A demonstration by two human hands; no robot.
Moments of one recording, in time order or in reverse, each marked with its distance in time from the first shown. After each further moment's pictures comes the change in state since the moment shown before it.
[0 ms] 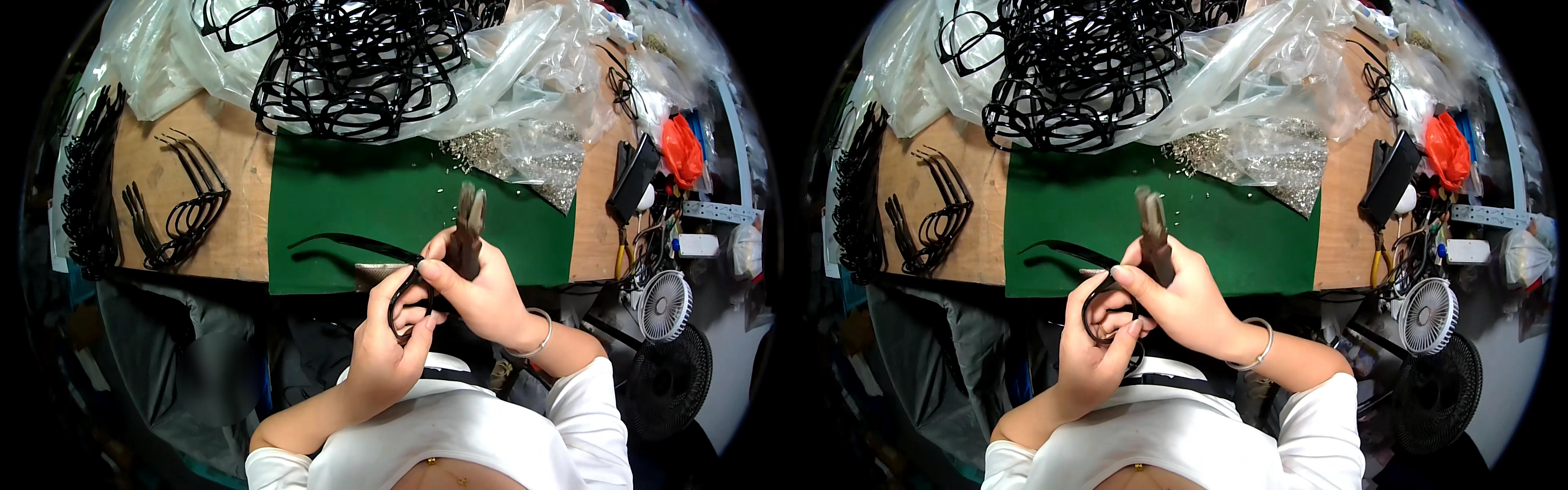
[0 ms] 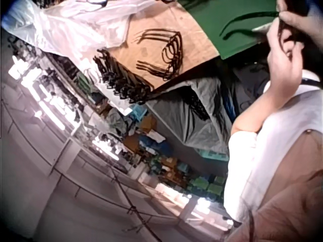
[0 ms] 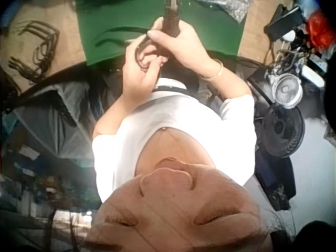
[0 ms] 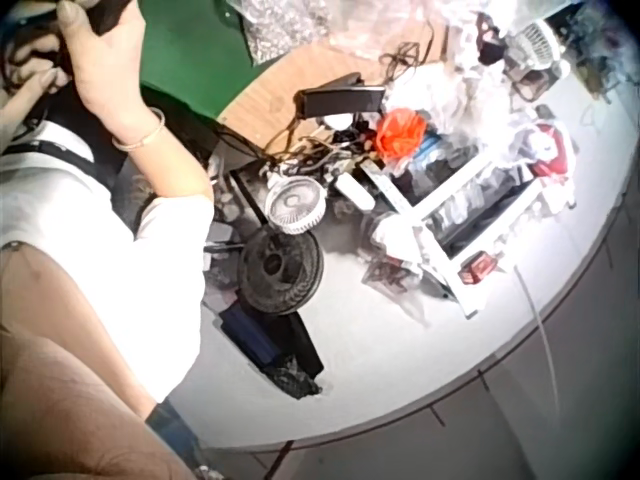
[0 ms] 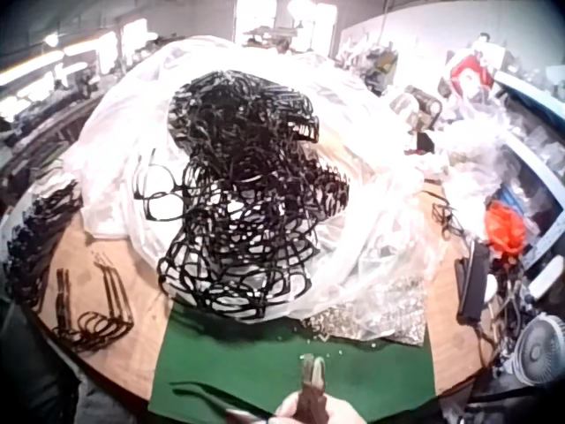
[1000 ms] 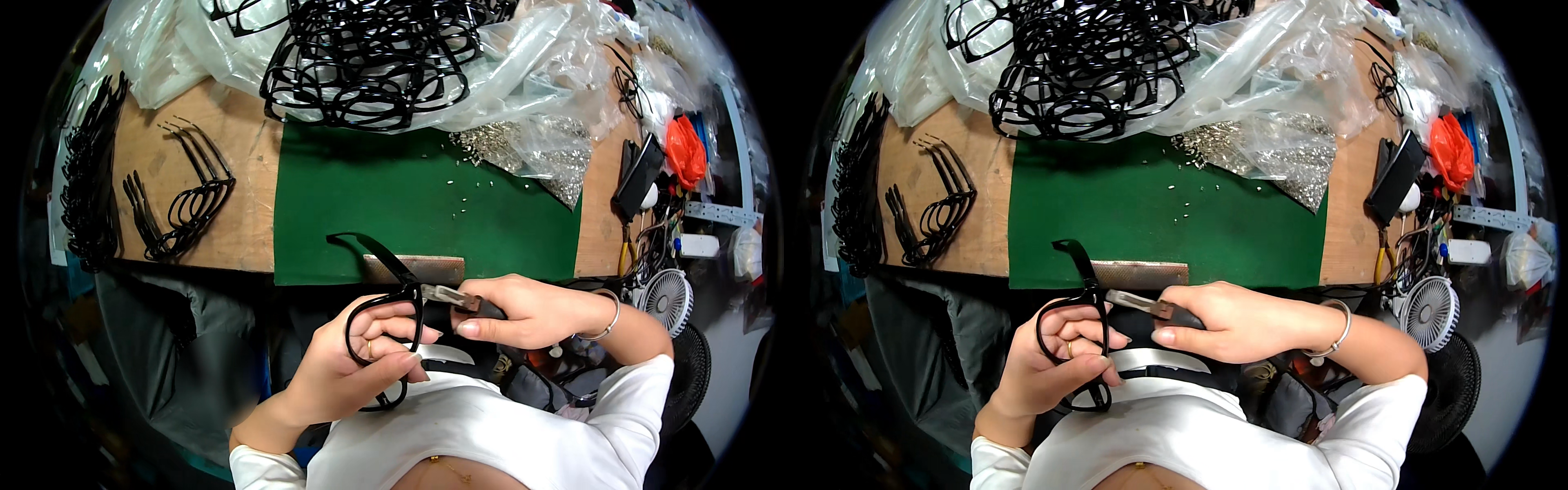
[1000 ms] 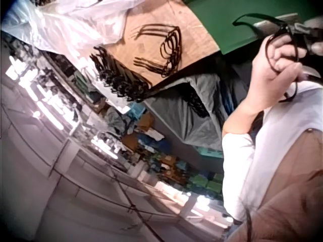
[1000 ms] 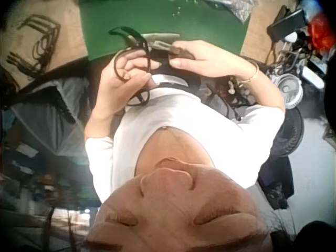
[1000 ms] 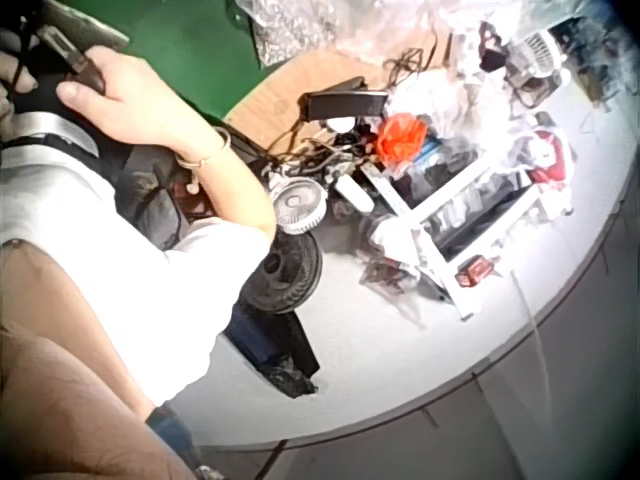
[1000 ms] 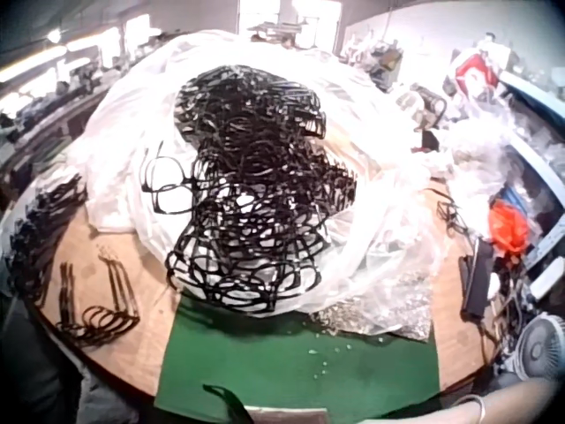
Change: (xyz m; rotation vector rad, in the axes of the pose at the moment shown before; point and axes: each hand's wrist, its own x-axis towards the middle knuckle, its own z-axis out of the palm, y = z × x) left_hand -0.011 0.050 -0.048 -0.344 -0.234 -0.401; right_hand -0.011 -0.043 -0.028 -0.754 -0.630 0.236
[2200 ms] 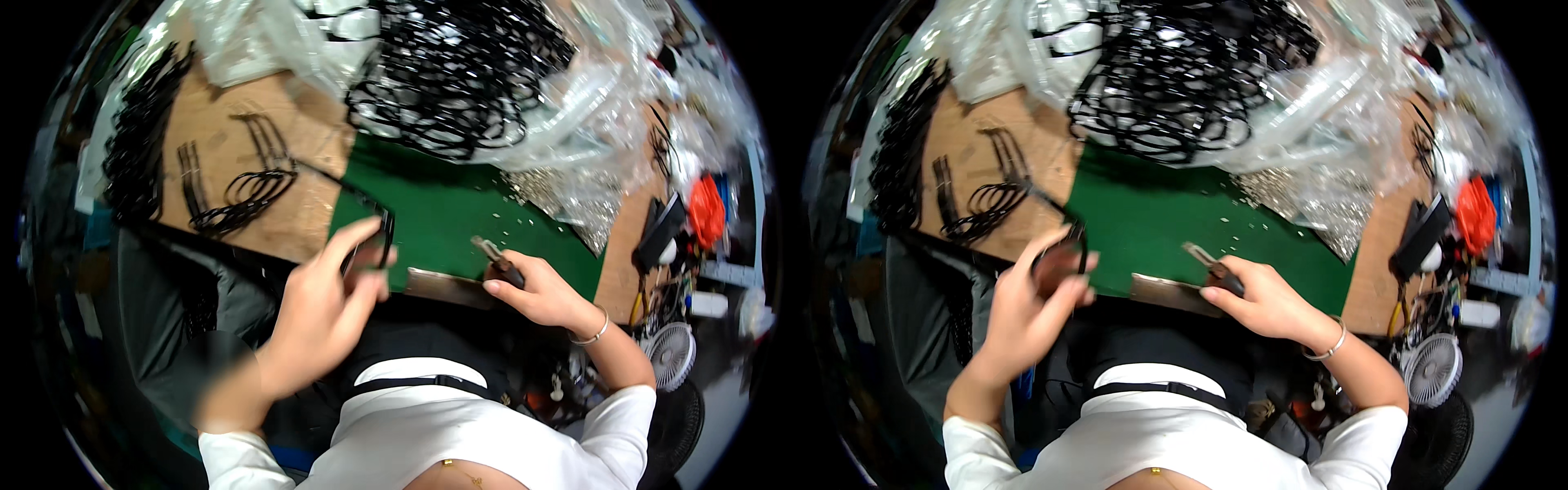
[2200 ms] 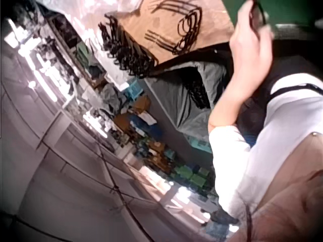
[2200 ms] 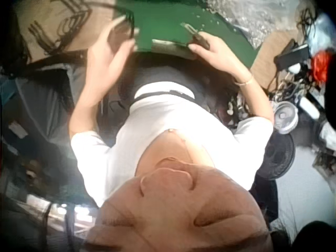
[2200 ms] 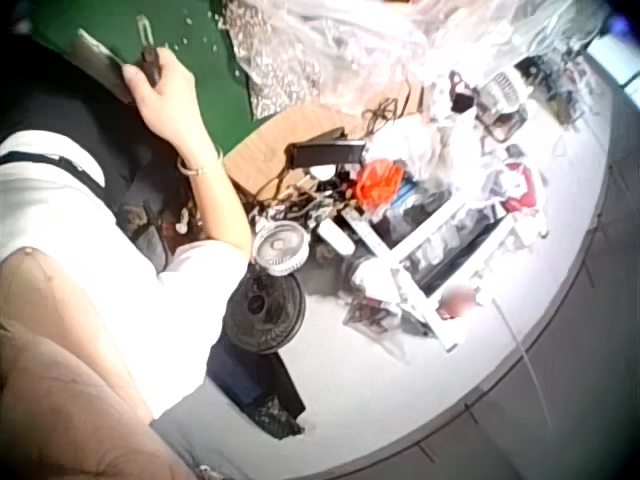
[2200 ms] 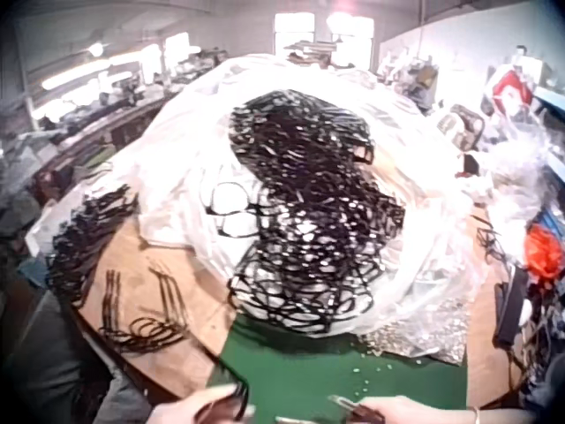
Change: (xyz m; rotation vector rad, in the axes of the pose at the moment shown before) left_hand 0.004 0.036 -0.032 0.769 0.414 0.413; right_hand 0.032 0.028 -0.012 -0.186 0.359 0.037
